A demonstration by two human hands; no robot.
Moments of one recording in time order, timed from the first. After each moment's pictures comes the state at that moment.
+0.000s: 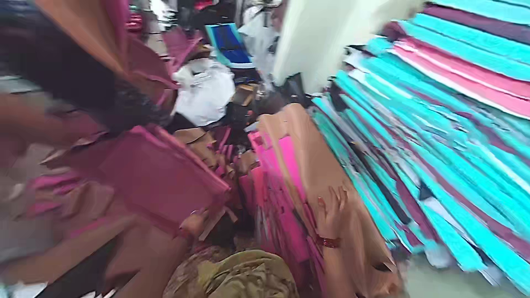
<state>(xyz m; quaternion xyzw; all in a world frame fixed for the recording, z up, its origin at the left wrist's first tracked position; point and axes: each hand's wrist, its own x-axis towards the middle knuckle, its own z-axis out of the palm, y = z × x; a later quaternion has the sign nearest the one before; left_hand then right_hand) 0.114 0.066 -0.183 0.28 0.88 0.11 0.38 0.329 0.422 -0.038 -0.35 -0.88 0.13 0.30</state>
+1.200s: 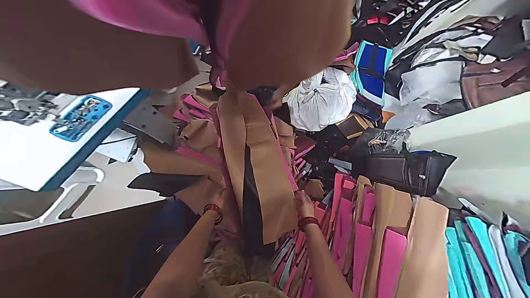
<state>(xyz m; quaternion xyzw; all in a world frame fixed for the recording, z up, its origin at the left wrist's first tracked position) 0.042 -0.094 -0.270 -0.40 0.69 0.55 0.26 -0.010 0.216 -0.193 -0.35 -0.74 0.55 -0.18</state>
